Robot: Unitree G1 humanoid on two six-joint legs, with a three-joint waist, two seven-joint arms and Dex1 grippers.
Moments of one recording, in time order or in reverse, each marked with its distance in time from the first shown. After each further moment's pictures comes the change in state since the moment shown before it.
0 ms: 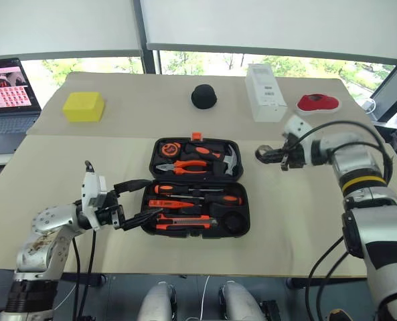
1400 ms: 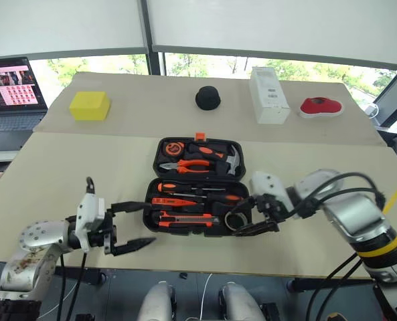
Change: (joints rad) left arm 0.130 0.087 0.029 -0.066 -0.005 0.060 0.039; right arm 0.480 -0.176 0.123 -1.064 0.334 0.502 -0.051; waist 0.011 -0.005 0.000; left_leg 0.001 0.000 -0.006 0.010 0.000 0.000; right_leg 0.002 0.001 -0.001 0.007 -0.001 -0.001
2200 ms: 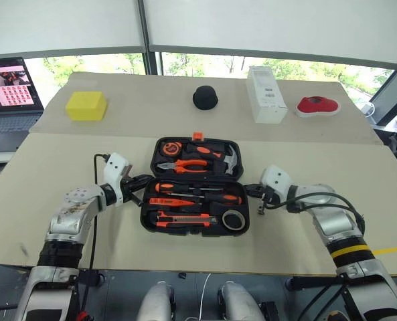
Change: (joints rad) left arm -0.458 -0.164 -0.179 0.403 0.240 0.232 0.391; right arm 0.074 0.257 -0.084 0.552 -0.340 -0.650 -0.392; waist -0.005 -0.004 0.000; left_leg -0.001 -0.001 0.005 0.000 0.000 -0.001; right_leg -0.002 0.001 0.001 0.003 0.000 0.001
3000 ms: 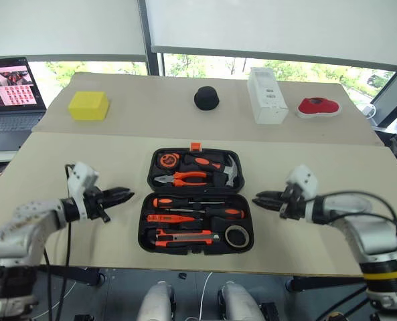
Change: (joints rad) left arm 0.162 0.229 0.195 -0.267 -0.242 0.351 -0.111; right arm 0.131 -0.140 -0.192 -0.454 0.338 0.726 -0.026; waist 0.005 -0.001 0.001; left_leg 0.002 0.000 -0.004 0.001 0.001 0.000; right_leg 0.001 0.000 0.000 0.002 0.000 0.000
